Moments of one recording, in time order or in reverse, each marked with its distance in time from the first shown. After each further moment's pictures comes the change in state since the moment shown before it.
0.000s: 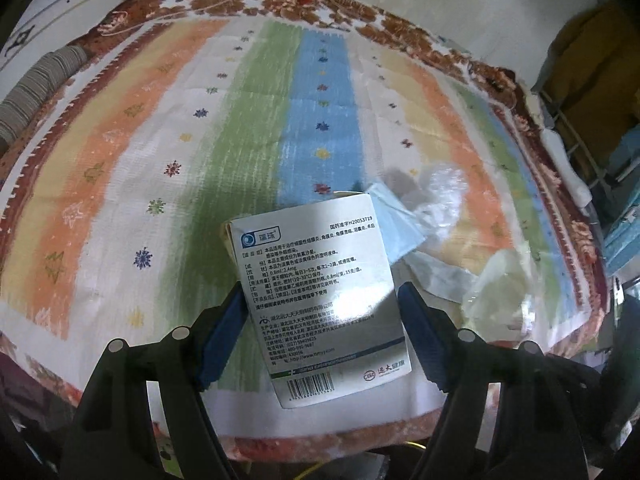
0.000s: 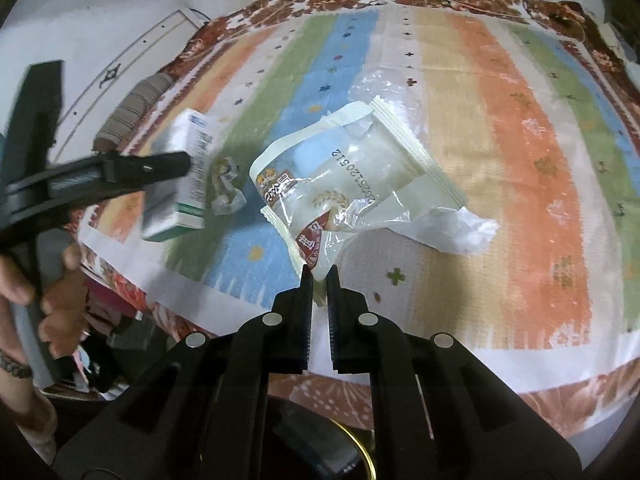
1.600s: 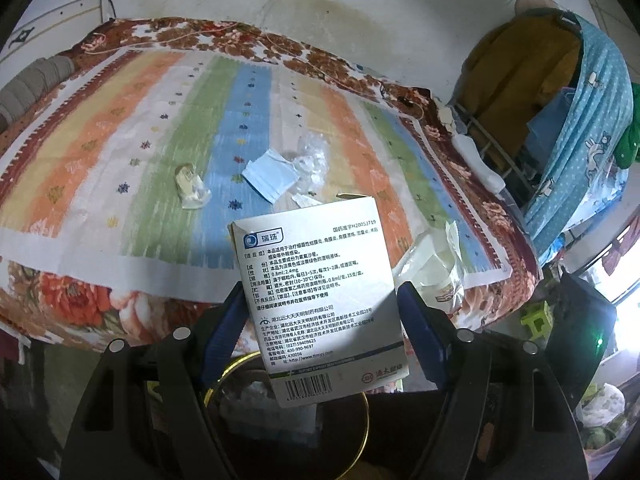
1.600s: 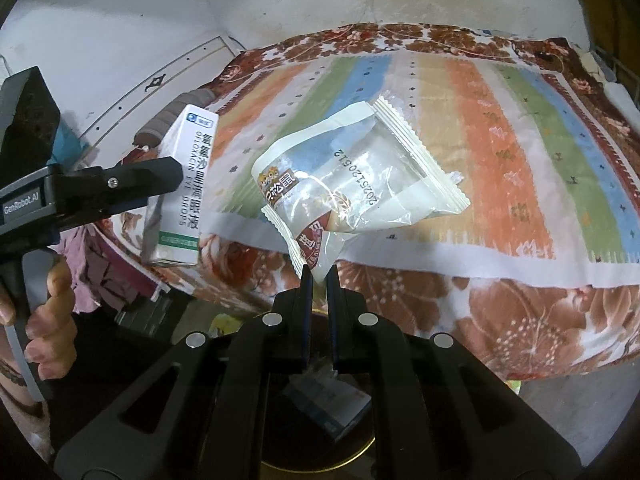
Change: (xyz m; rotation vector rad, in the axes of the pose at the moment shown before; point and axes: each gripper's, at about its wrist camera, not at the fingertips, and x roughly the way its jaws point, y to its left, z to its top) left arm -0.123 -0.046 -0.149 0.055 -0.145 -0.216; right arm -0.112 0.029 -0.135 -0.072 -0.175 0.041
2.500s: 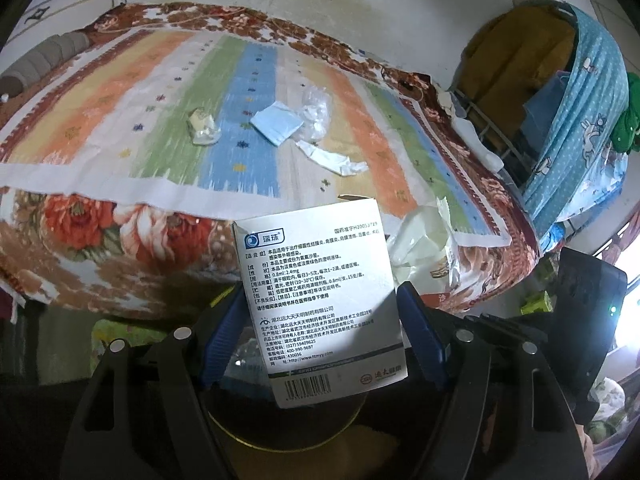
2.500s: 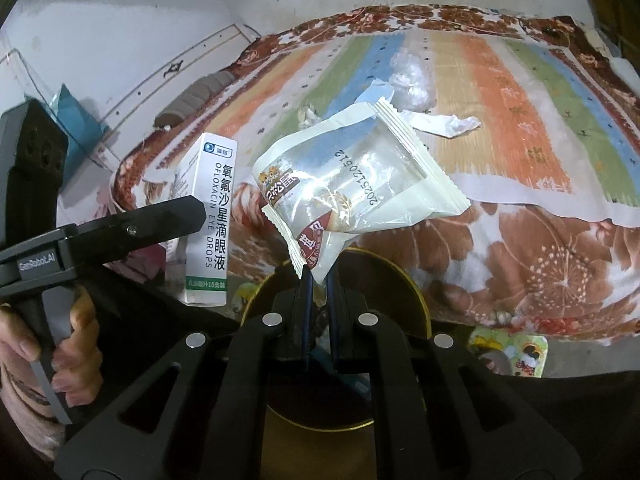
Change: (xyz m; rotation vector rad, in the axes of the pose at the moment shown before) left arm -0.015 0.001 -0.093 -0.025 0.028 0.010; right arm -0.010 0.022 -0.071 0.011 0.044 0.056
